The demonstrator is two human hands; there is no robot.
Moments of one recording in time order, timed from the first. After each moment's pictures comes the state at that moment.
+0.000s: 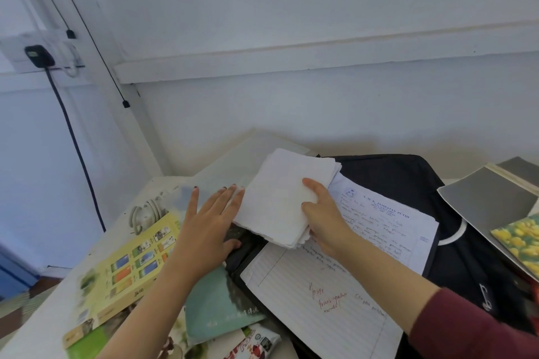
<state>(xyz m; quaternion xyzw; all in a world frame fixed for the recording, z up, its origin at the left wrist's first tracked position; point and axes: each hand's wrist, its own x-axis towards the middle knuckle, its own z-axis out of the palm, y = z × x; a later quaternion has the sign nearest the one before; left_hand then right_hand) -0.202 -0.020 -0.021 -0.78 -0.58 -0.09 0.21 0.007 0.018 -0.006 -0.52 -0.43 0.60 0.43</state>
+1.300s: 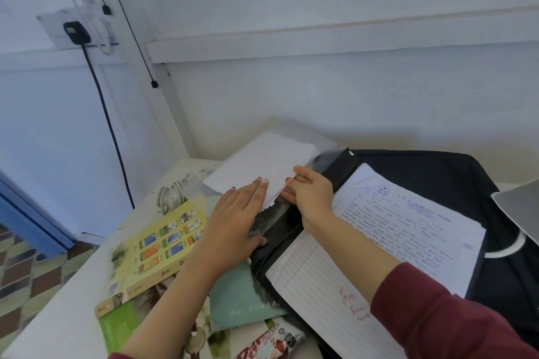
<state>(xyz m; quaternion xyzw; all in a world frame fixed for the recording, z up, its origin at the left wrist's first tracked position) -0.203 -0.029 -0.021 -0.79 -0.60 -0.12 0.10 -0.066 0.051 -0.016 -0.49 -0.34 0.61 0.52</state>
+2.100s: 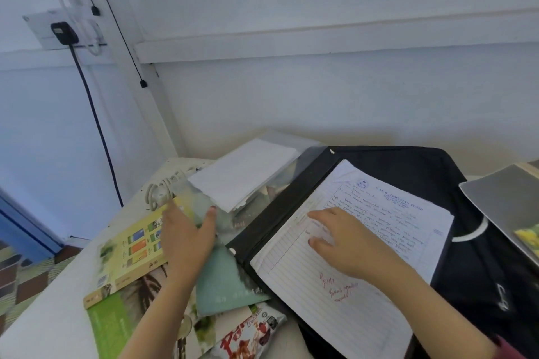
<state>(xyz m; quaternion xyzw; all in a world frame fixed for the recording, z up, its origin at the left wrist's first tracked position) -0.208 -0.052 -0.039 -0.41 -0.81 -0.41 -0.10 0.040 -0.030 -0.006 -0.54 -0.79 0.28 0.08</state>
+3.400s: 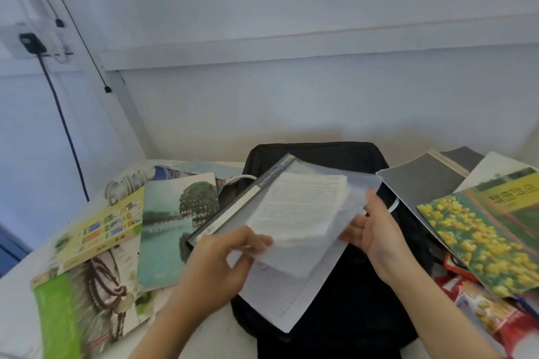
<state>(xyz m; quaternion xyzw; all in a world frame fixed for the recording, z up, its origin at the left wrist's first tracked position) -0.061 -0.126 -0.015 -0.75 -0.49 -0.41 -0.16 0.174 -0.054 -0.027 -0.48 -0.36 0.62 0.50</state>
